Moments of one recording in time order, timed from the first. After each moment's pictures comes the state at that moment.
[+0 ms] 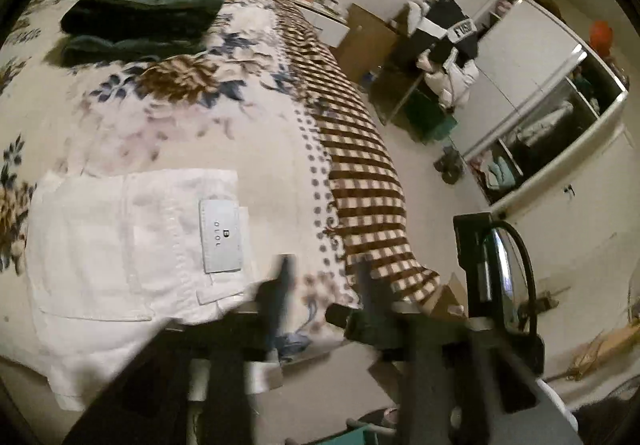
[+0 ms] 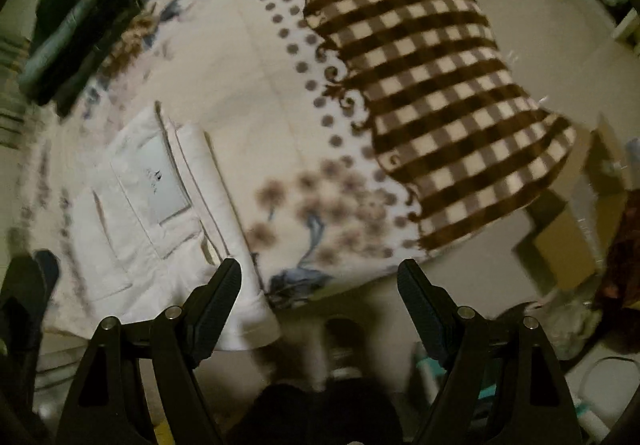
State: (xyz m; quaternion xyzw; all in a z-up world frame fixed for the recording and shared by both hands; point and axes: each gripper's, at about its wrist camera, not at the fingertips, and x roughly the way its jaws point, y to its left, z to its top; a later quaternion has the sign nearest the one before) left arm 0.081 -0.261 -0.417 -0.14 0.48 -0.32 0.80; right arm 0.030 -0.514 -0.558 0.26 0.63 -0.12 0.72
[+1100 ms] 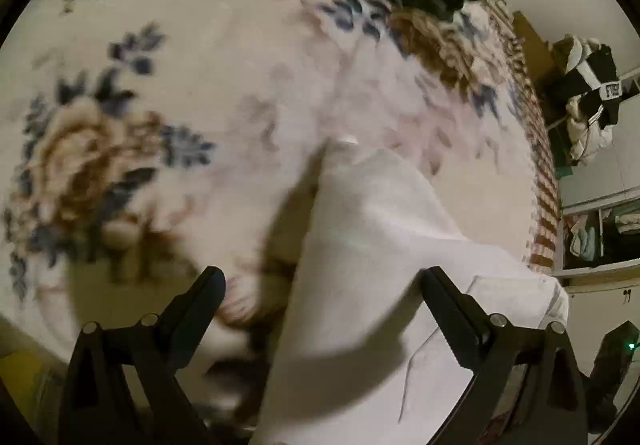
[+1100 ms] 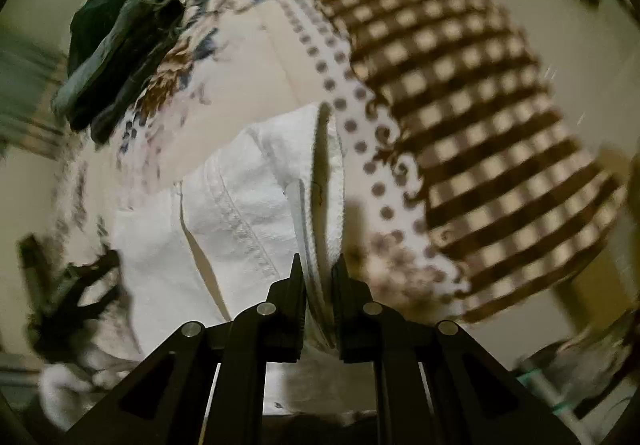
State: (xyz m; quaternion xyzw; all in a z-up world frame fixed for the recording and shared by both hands) left arm 0.198 -0.135 -0.557 -0.18 0.62 -0.09 0.76; right arm 0.068 -0.531 -0.573 0.29 0.59 -0.07 0.75
